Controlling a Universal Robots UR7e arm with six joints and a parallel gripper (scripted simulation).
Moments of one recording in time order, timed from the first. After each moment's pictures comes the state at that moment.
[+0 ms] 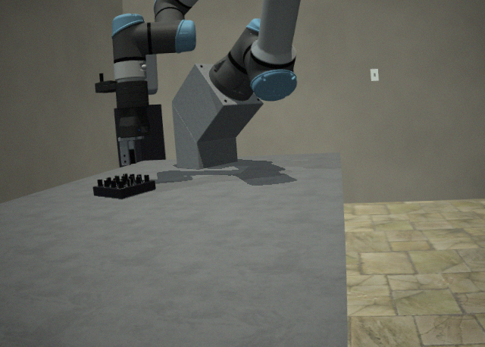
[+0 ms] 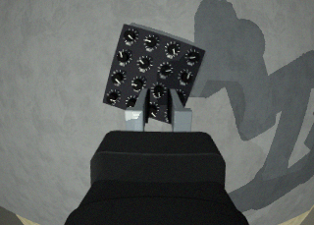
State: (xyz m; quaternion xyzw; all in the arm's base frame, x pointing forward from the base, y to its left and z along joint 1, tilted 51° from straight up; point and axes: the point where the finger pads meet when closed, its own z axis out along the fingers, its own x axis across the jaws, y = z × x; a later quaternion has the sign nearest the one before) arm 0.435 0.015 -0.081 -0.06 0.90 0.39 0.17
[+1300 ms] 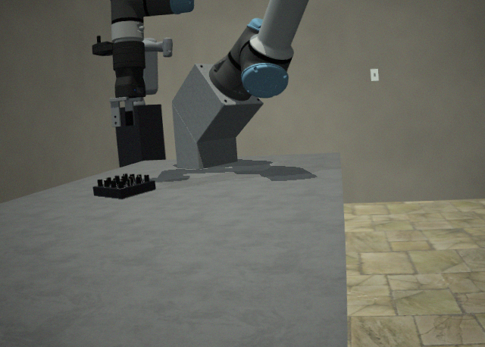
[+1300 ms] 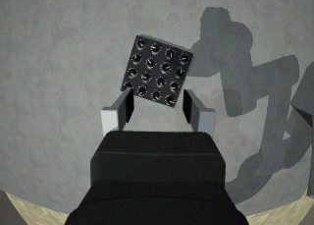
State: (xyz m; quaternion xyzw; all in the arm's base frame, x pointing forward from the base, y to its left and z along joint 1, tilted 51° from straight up) arm 0.415 -0.053 -0.024 -0.06 0.90 0.39 0.17
